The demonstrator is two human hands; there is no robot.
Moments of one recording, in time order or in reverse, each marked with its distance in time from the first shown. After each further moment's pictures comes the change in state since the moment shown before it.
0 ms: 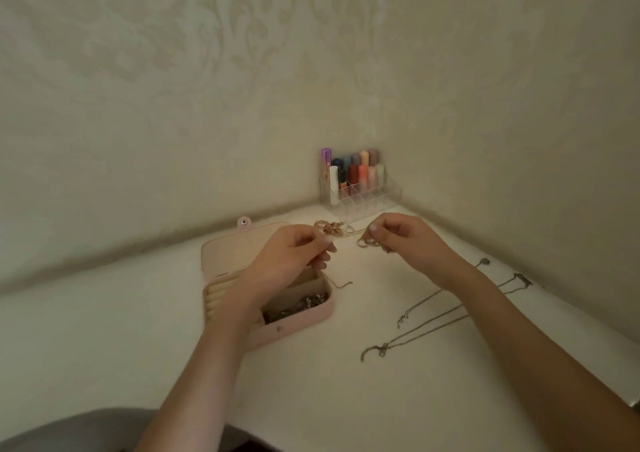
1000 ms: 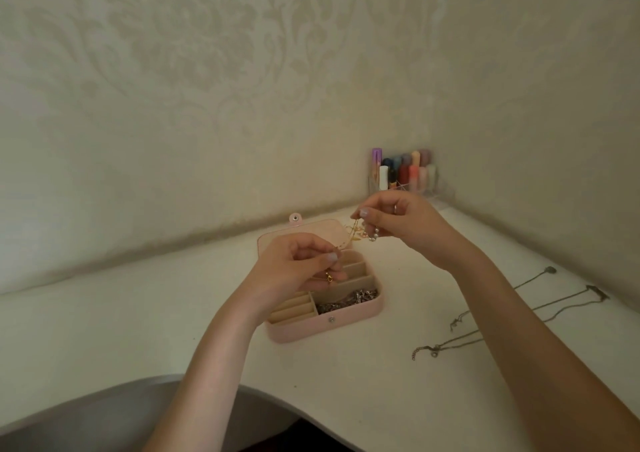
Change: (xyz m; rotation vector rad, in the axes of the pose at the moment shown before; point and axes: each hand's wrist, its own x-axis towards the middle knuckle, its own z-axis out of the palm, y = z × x) left_hand -0.064 0.011 -0.043 -0.180 0.093 -0.137; right_hand 0.031 -0.051 0.052 0.209 -0.143 -0.093
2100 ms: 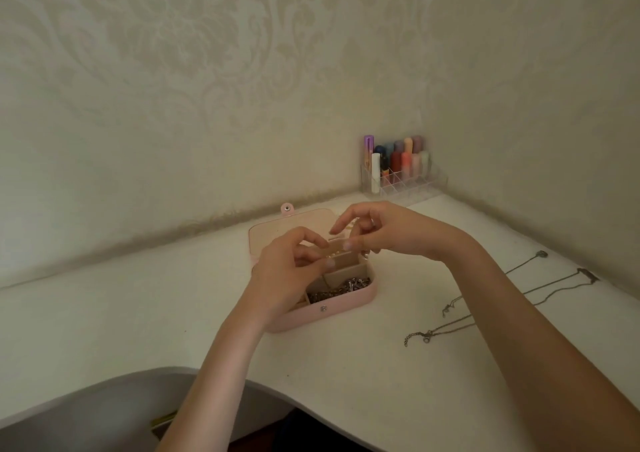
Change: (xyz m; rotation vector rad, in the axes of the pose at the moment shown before) left_hand 0.004 -0.025 0.009 0.357 0.175 0.124; right_hand -0.004 0.004 0.000 -0.267 -0.337 0.176
